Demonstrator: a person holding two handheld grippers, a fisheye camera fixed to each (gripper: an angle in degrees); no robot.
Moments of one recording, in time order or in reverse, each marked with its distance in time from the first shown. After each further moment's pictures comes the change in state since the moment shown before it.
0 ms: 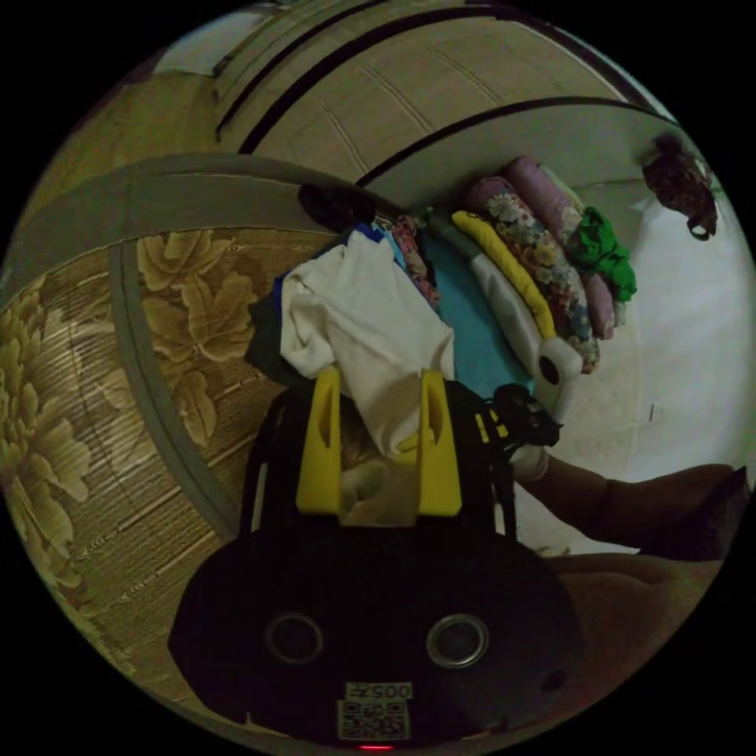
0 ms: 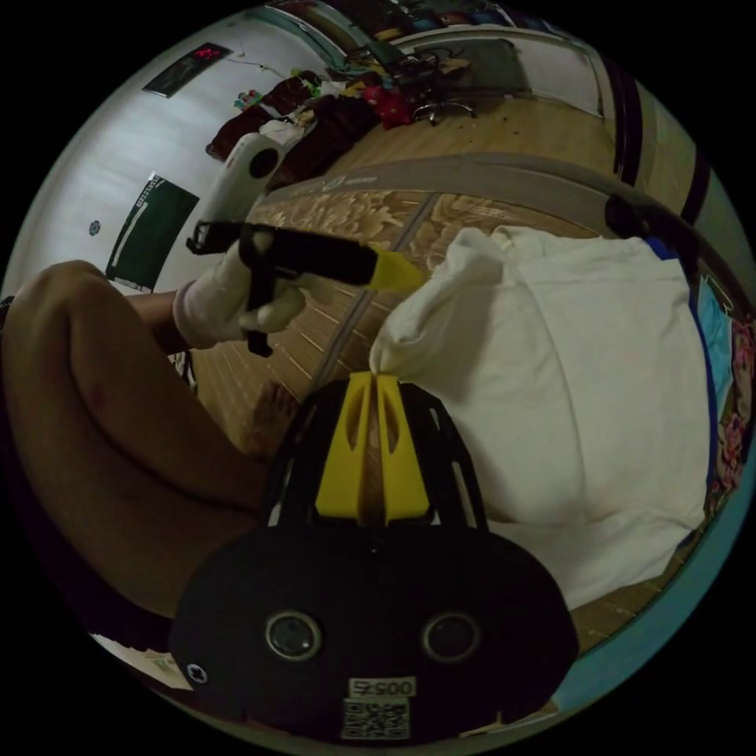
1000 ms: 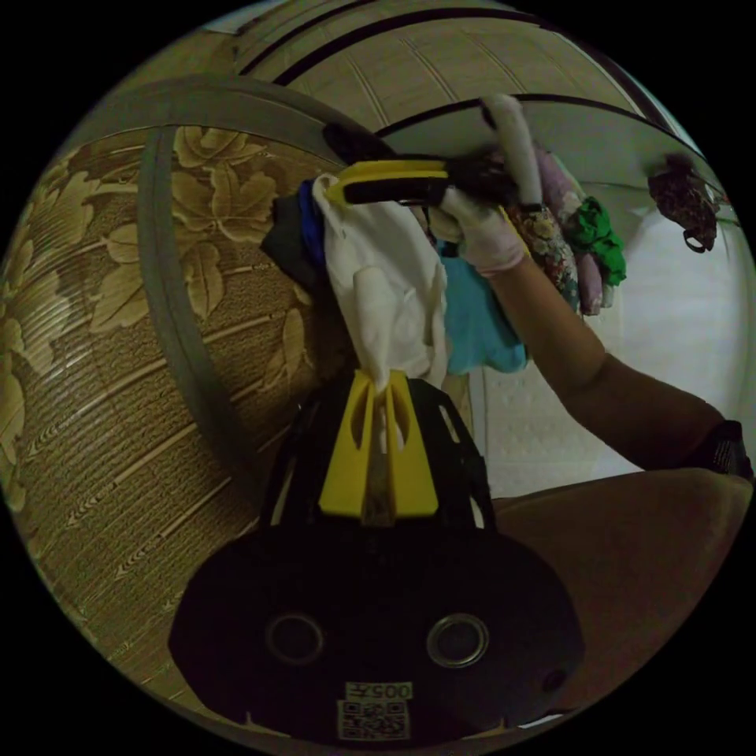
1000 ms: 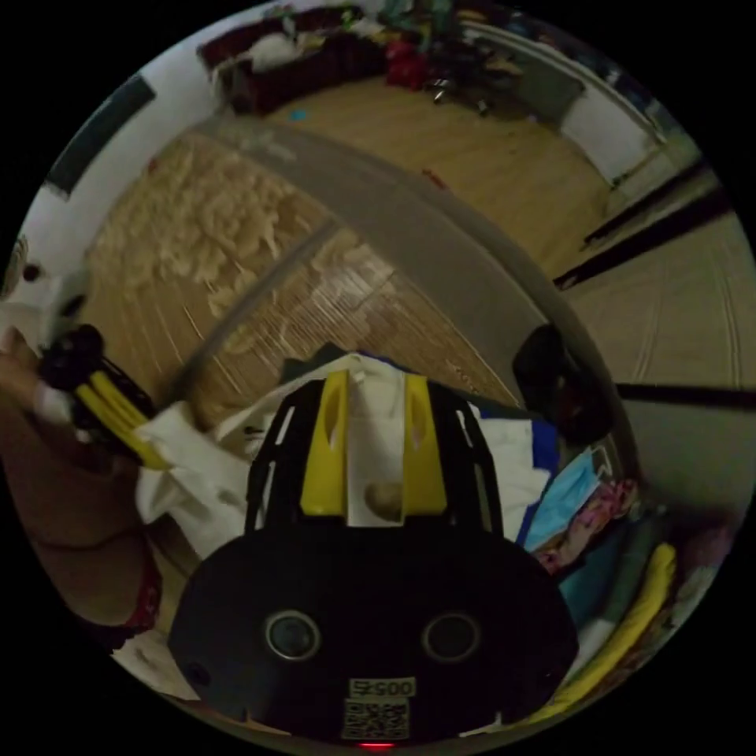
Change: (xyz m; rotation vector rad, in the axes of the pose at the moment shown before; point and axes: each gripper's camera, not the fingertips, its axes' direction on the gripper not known) left arm 0.123 0.084 -0.076 -0.130 0.090 -0.073; right arm -0.070 -0.155 -0.017 -0.279 0.538 -0.233
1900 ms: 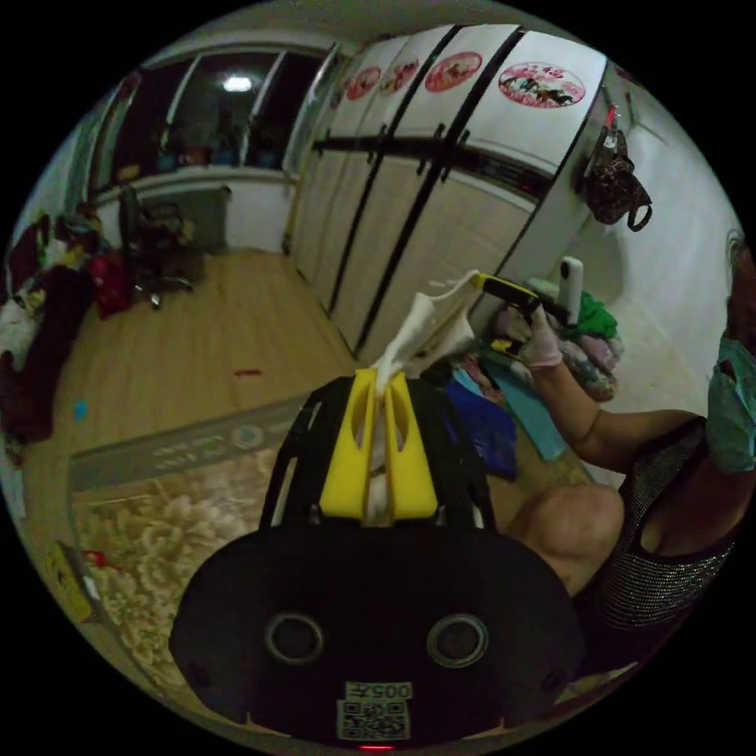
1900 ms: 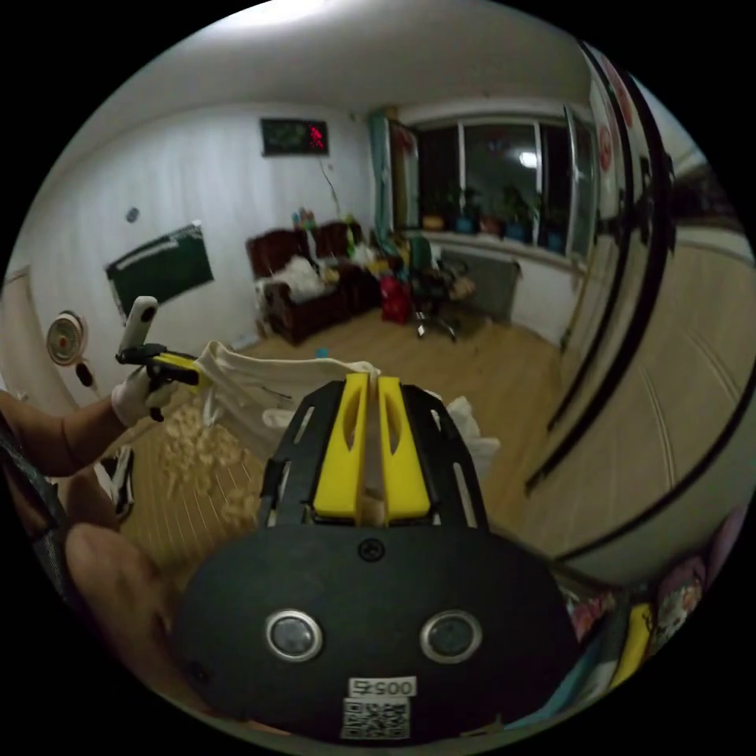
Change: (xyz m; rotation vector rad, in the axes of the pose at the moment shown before) left arm 0.431 0.391 -0.402 0.577 -0.632 0.282; right arm -0.175 0.065 -0.436 1.013 -0.111 0.101
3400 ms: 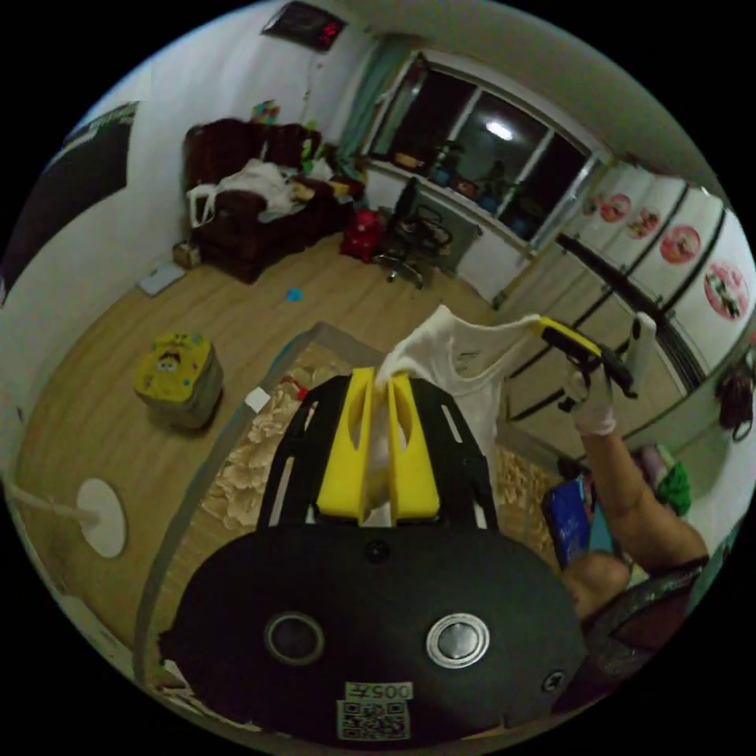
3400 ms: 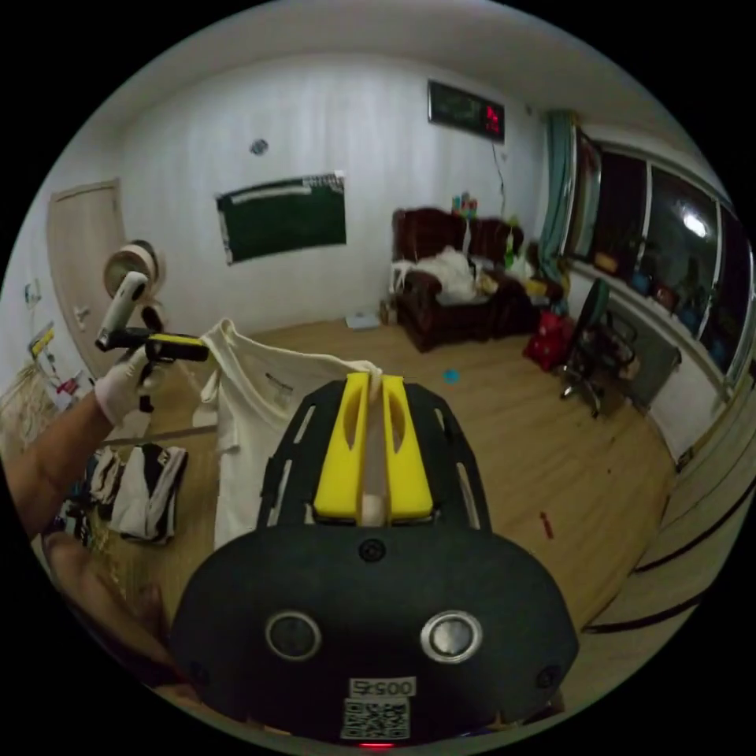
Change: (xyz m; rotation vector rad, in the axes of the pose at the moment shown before) left arm -0.235 0.443 -0.776 0.103 -0.457 -0.690; right arm -0.544 -0.247 0.361 -0.225 -0.345 -0.317
